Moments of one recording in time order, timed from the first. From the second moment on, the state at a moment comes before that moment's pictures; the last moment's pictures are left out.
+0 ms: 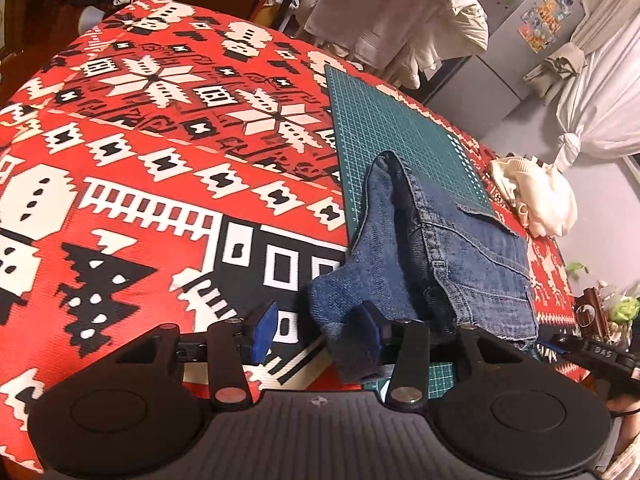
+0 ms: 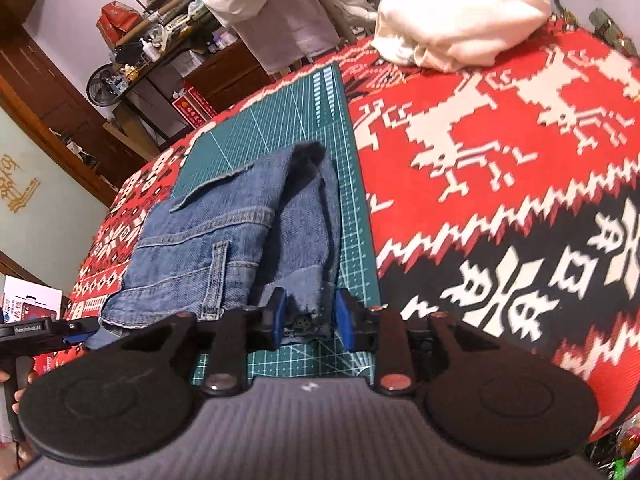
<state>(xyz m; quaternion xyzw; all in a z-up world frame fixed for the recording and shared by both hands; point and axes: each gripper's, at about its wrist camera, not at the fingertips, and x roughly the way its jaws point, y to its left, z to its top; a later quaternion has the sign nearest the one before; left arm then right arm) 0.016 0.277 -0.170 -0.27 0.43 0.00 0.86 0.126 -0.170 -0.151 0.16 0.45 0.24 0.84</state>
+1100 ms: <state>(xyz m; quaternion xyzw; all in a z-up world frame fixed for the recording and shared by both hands) -0.046 0.284 -0.161 -0.28 0.42 0.02 0.86 0.062 -0.196 -0.141 0.18 0.44 0.25 0.84</state>
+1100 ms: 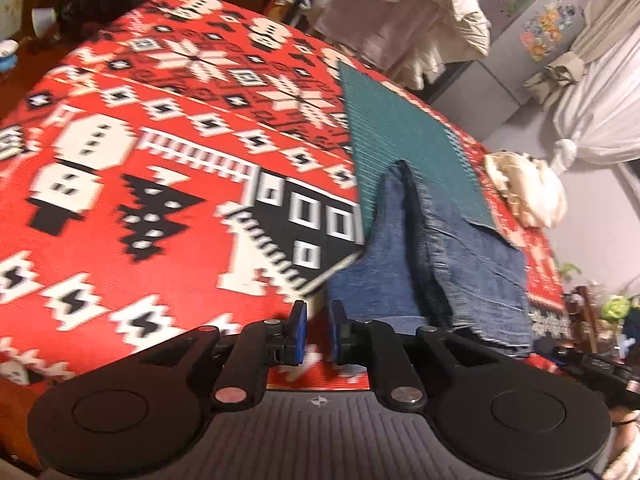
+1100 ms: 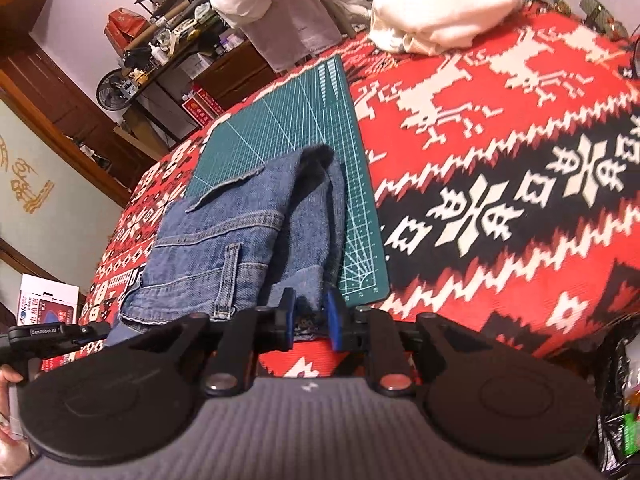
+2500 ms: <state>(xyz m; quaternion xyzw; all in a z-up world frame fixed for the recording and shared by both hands) 0.044 0.219 -0.159 -0.39 0.39 -0.11 0.83 0.100 -0.135 -0.132 0.26 0.43 0.30 0.82</state>
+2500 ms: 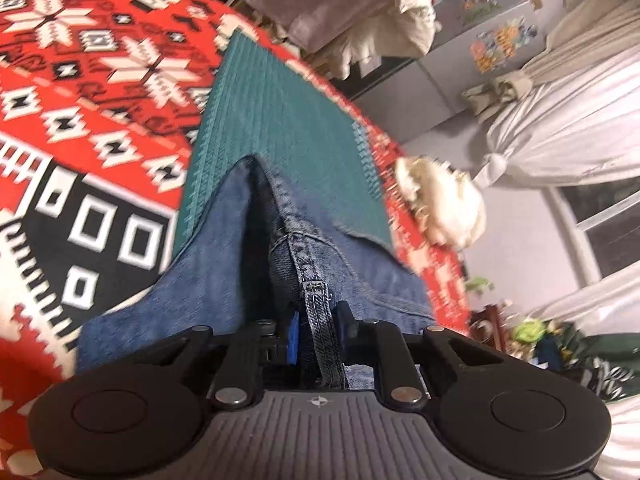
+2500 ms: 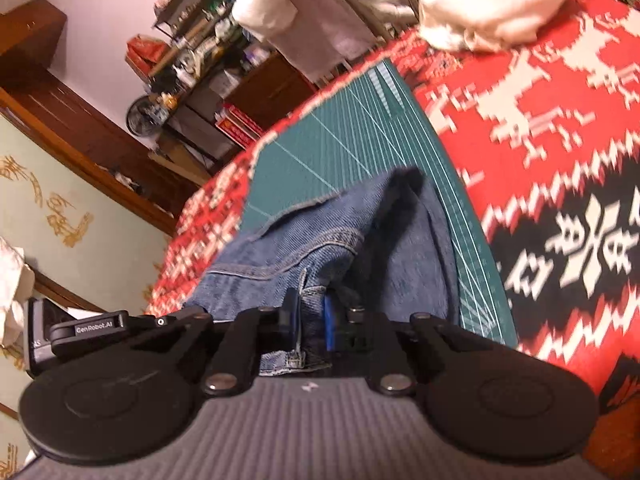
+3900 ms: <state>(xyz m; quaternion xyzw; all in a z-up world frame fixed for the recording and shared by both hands) 0.128 0.191 -0.166 -0.26 0.40 -0.10 0.88 0.145 -0.103 -0.133 0.13 0.39 0.25 0.88</state>
